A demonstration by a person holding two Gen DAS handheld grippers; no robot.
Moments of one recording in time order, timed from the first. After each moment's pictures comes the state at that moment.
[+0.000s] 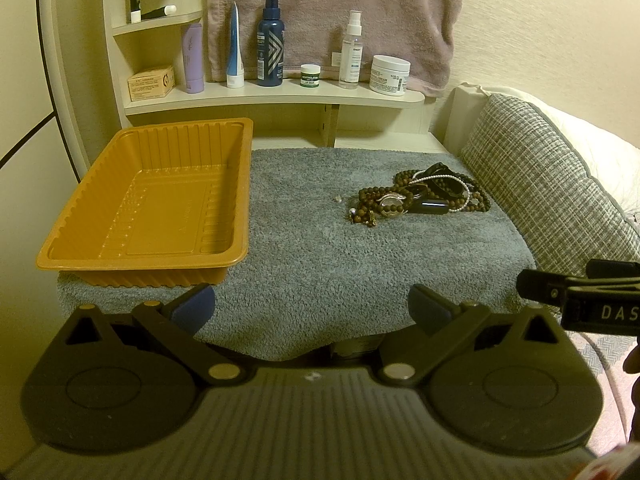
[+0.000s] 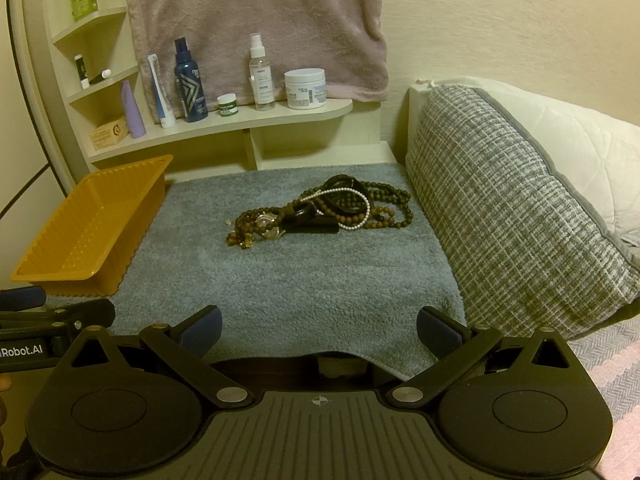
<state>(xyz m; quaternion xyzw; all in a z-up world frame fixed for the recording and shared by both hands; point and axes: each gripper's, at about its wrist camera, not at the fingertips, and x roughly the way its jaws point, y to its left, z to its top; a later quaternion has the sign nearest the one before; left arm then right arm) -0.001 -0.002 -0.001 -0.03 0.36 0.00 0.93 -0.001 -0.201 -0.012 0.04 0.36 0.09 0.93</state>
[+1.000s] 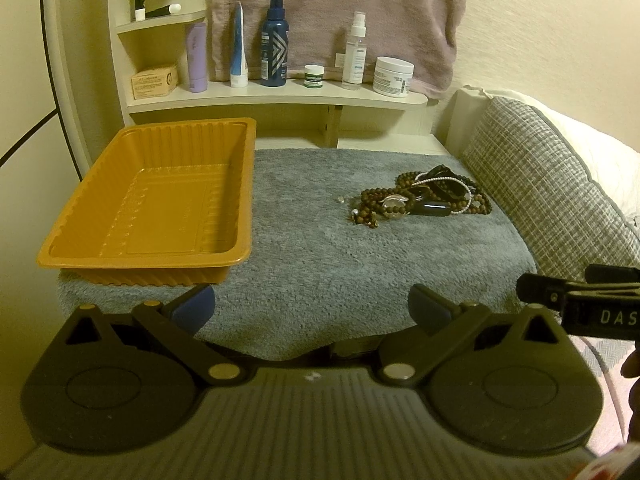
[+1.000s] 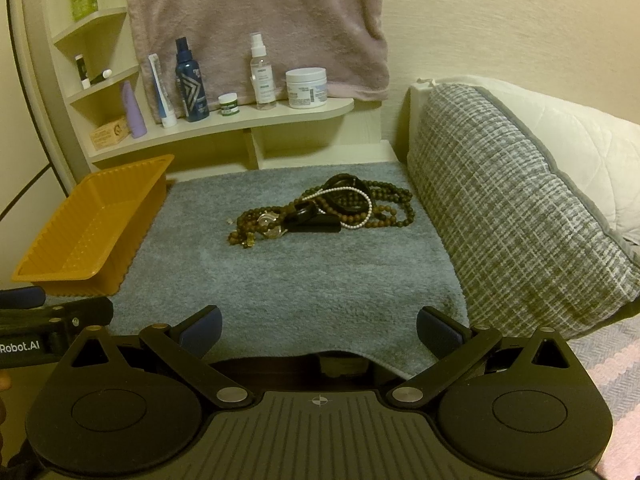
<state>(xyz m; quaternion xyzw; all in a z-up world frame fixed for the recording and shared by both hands) 0.000 -0.003 0.001 -0.04 0.36 0.00 0.93 -0.001 -0.201 -0.013 0.04 0.36 0.09 0.93</state>
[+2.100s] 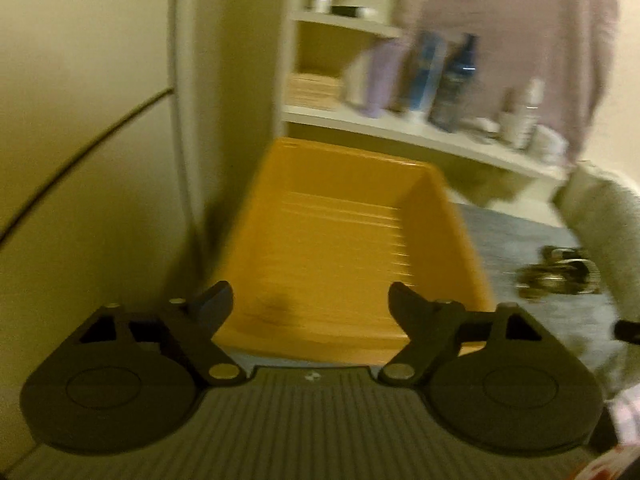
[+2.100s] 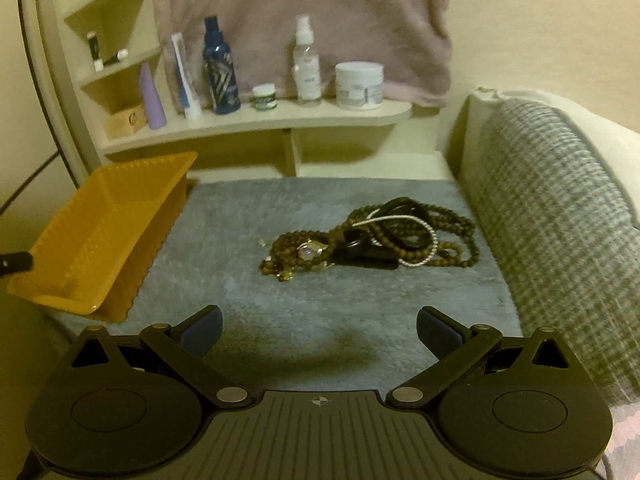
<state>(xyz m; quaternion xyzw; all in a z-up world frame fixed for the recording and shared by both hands) 0.042 0.199 -0.007 -0.09 0.35 0.10 0.93 0.077 -0.148 -0.026 0.01 0.37 0.14 0.92</state>
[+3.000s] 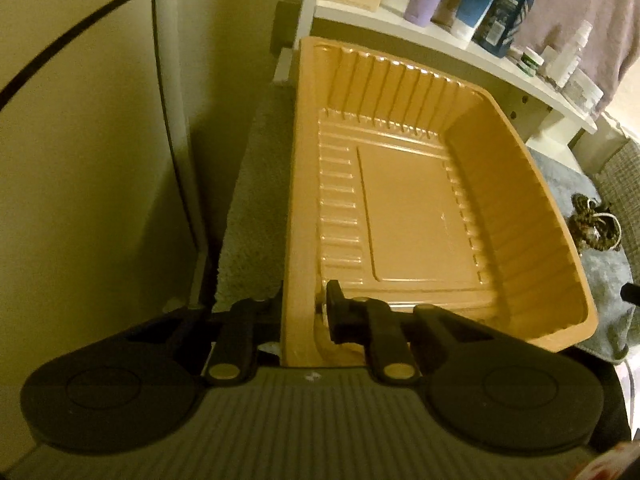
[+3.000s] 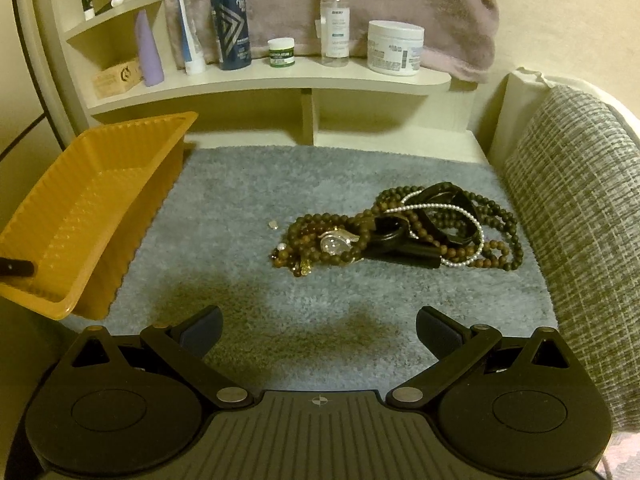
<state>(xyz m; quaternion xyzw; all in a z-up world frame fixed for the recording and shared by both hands) 0.090 0.260 -0.068 -0.12 0.46 0.03 0.88 0.116 -0.119 -0.045 -0.01 0.41 0.13 0.90</state>
